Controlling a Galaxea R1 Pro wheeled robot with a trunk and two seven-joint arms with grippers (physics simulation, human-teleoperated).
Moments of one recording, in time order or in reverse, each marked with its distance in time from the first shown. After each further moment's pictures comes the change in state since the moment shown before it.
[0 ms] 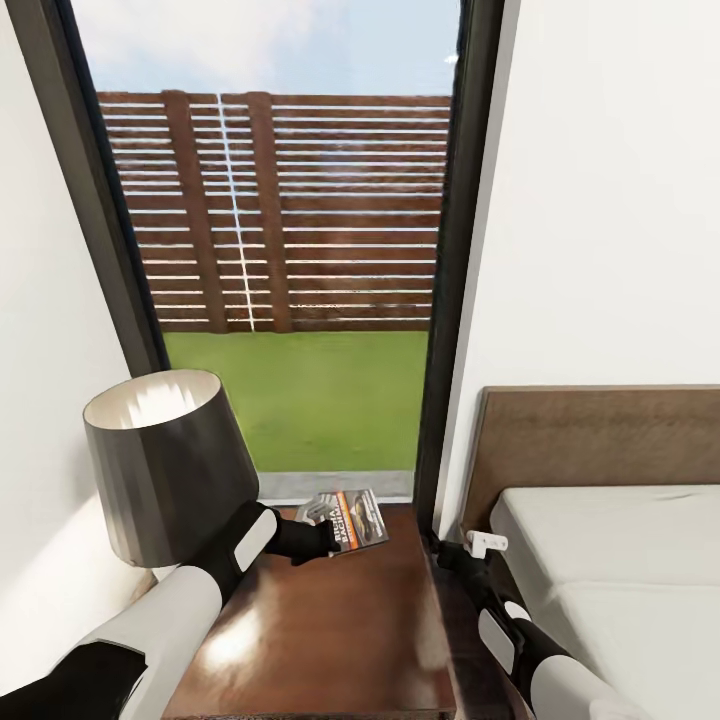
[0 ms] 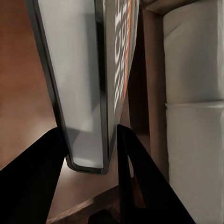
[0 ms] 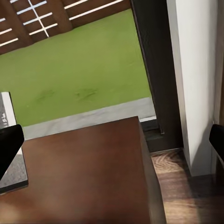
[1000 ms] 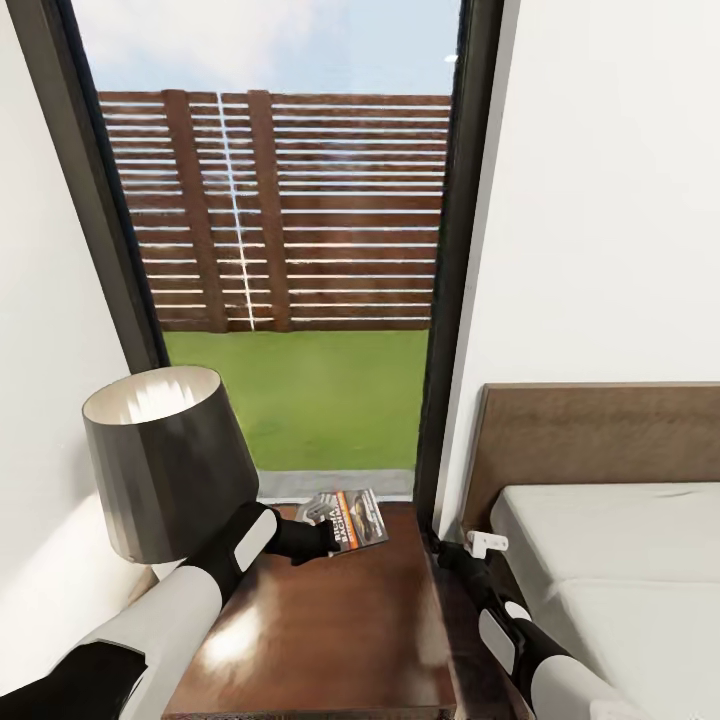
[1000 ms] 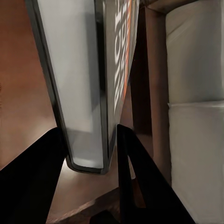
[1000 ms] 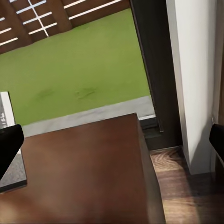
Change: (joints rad) left arm 0.000 0.000 0.000 0.000 -0.001 -0.001 0.000; right arm 0.000 -0.001 0.000 0.000 0.000 0.000 0.000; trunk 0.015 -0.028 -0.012
